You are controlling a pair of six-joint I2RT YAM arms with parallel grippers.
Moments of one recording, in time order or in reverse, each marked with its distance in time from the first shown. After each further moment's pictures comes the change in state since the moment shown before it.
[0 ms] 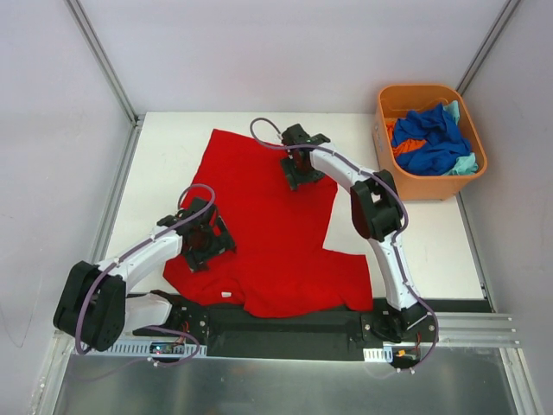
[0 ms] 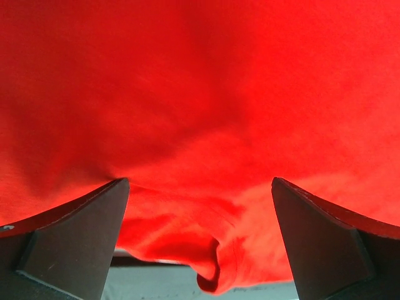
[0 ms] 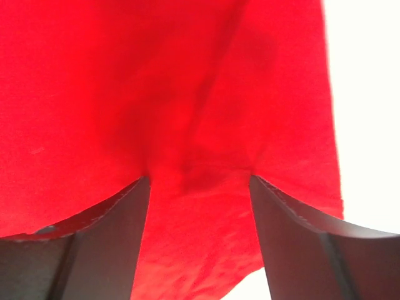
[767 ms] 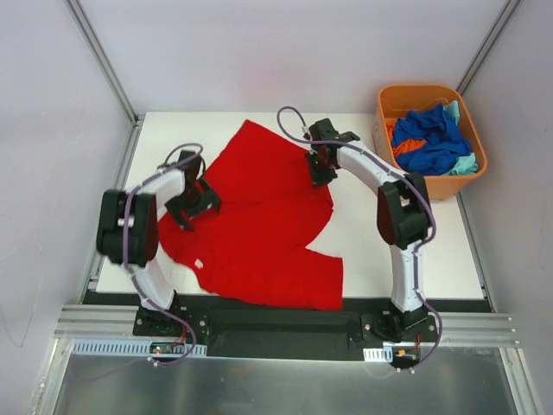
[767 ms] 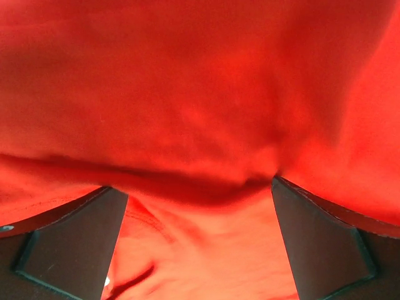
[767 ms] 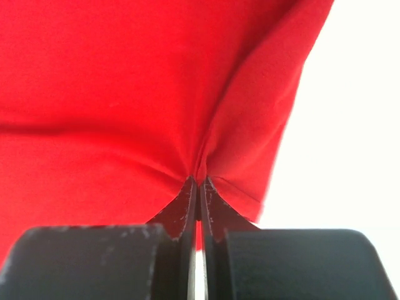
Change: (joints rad) left arm 0.295 0.533 0.454 -0.071 -0.094 0.118; right arm -0.119 -0.217 -0.241 0.071 -0.214 0.090
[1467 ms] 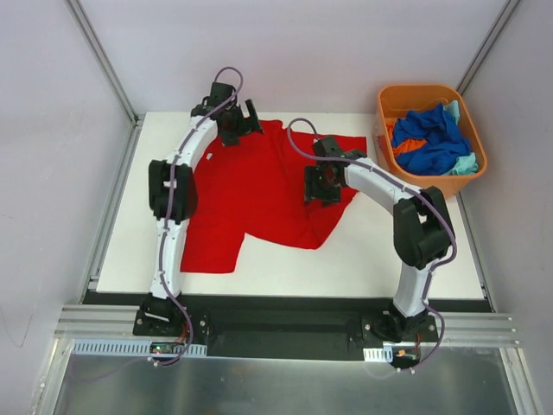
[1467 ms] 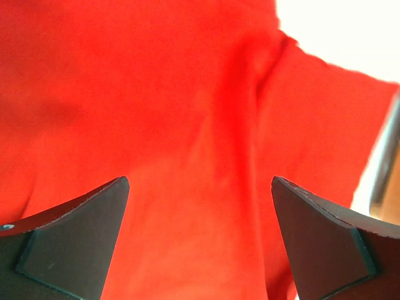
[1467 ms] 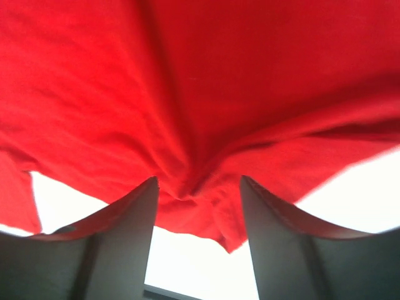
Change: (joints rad) left arm -0.098 0.781 1.295 0.051 0.309 0.220; right arm 0.054 -0.244 -0.337 0.082 -0.048 0.305
